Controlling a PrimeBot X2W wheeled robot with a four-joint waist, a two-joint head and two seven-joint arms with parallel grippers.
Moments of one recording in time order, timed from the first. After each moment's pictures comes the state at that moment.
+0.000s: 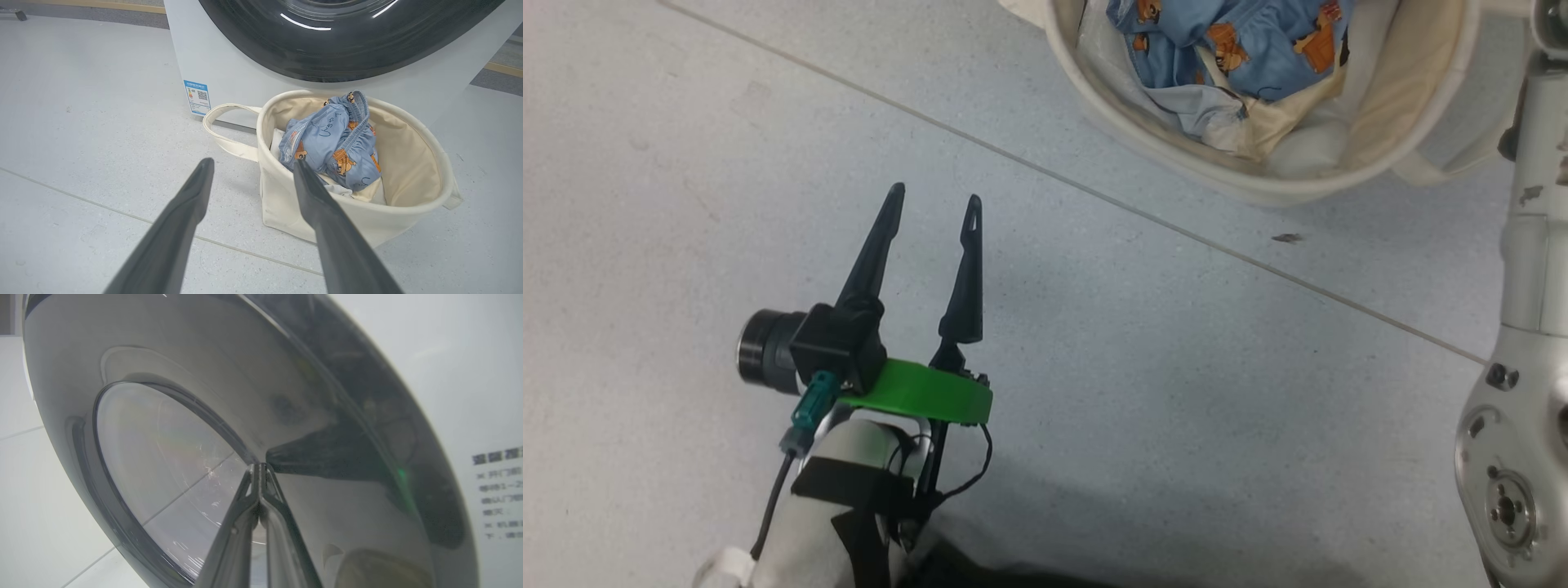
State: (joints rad) left arm -0.49 0.03 -0.35 0.22 -0.21 0.16 -0.25; right arm -1.21 -0.07 -0.13 0.41 0.30 0.13 -0.26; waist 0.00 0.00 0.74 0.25
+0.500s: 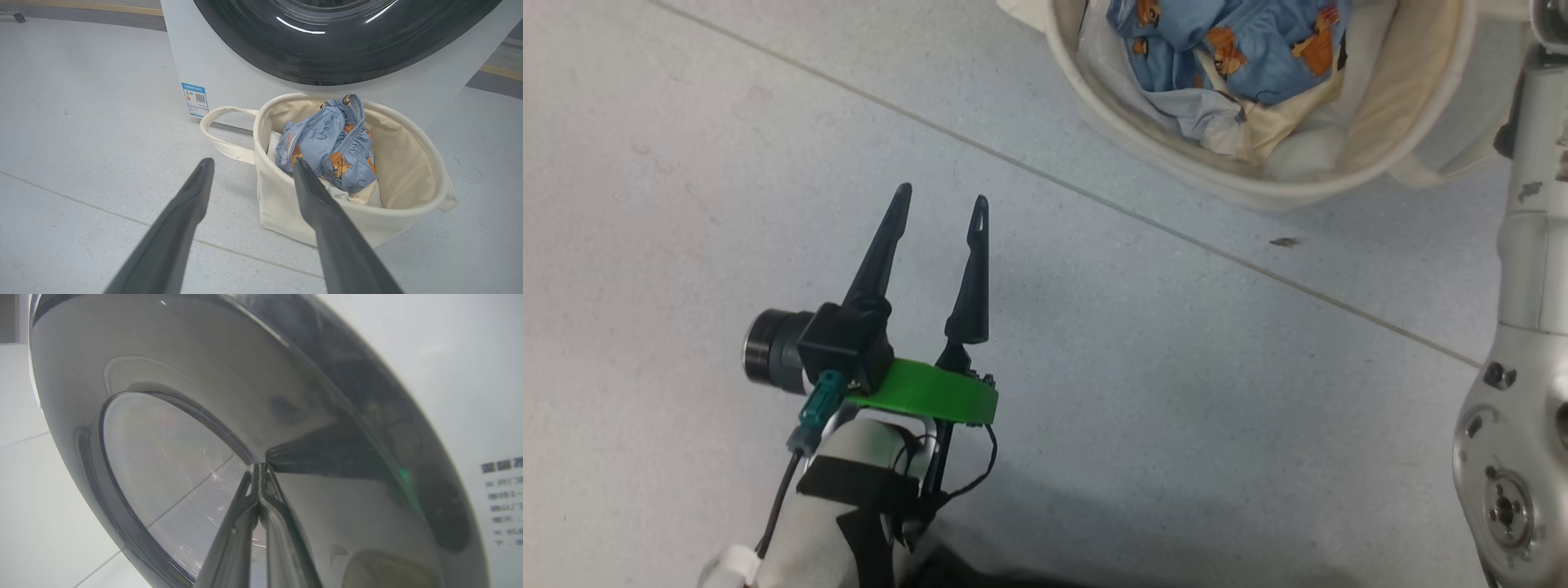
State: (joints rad) left arm -0.50 0.03 -0.37 0.22 -0.22 0.18 -0.25; right arm -1.23 -0.07 -0.14 0.43 0.31 0.14 -0.26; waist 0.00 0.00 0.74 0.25
